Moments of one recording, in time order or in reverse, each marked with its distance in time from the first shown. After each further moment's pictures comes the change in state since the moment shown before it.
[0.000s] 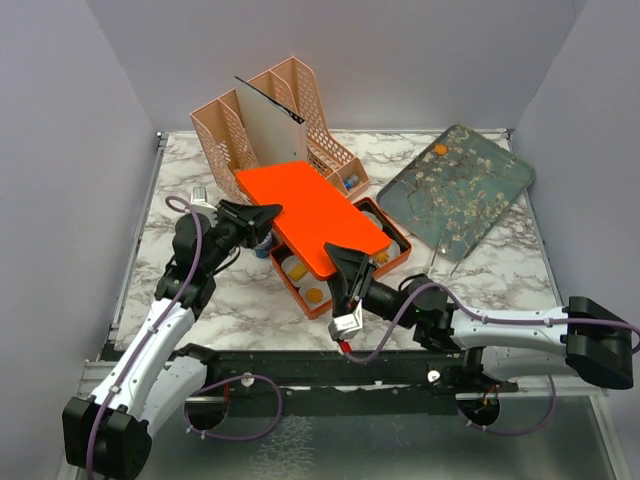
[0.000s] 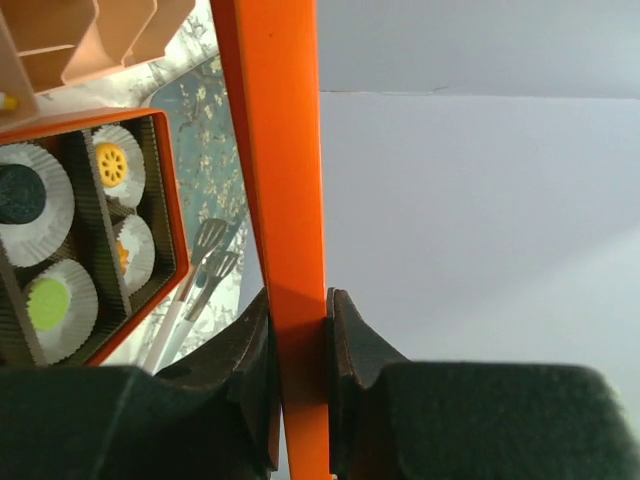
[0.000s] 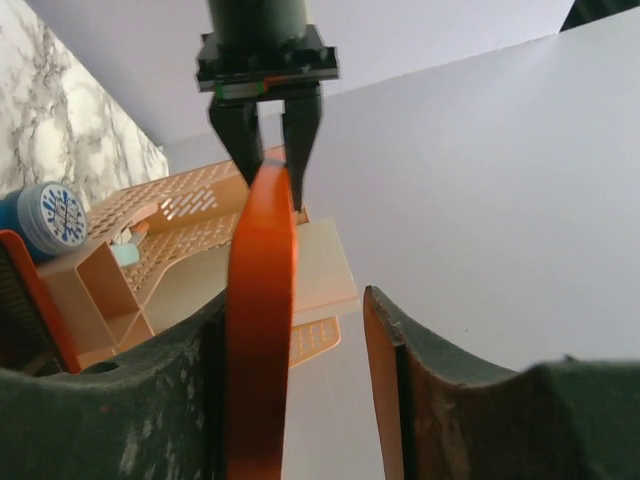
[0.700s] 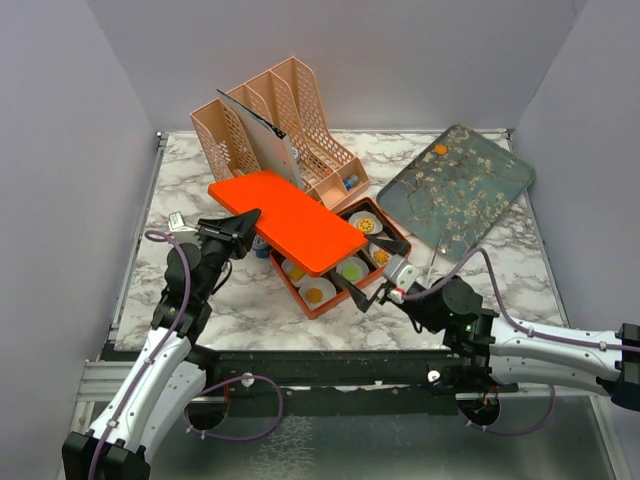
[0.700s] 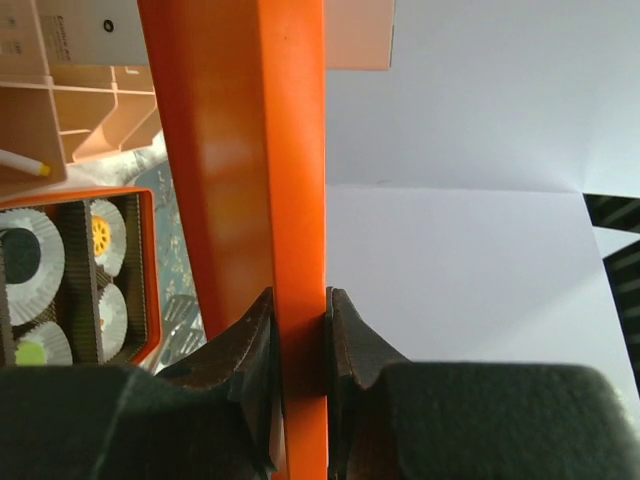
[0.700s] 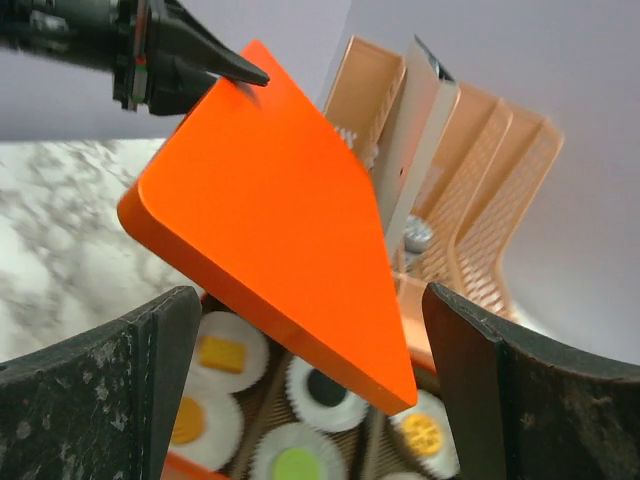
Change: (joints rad) left arm -0.006 -0.230 -0.190 0.082 -0.241 -0.116; right arm -0.002 -0.315 -0.033 -0.268 0.205 0.931
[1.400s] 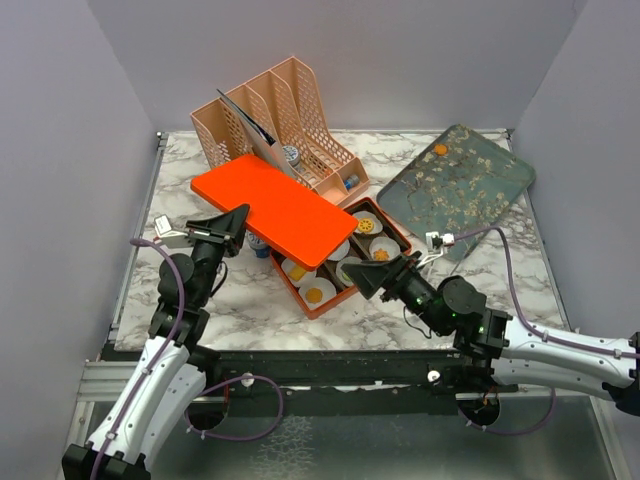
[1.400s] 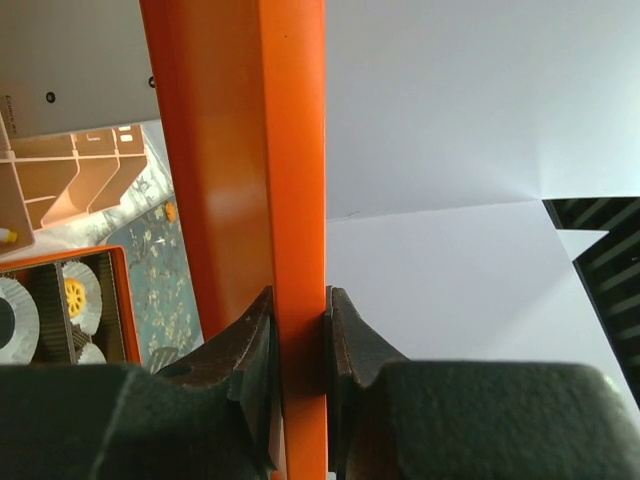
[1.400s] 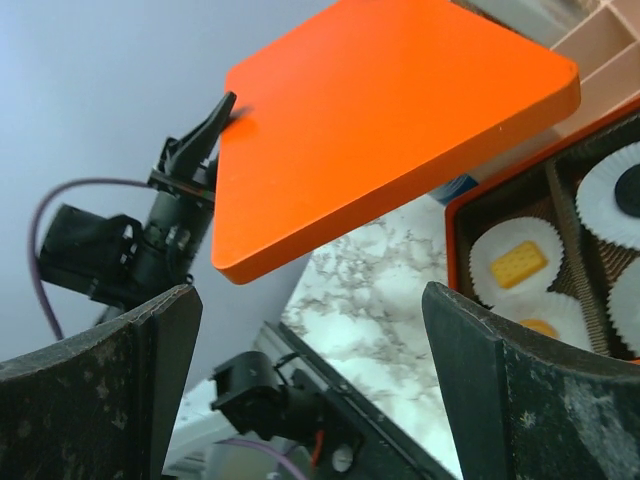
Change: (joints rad) left arm 0.000 -0.077 -0.030 0.072 -0.109 0.063; right arm 0.000 -0.110 0.035 -0.284 0.228 1.331
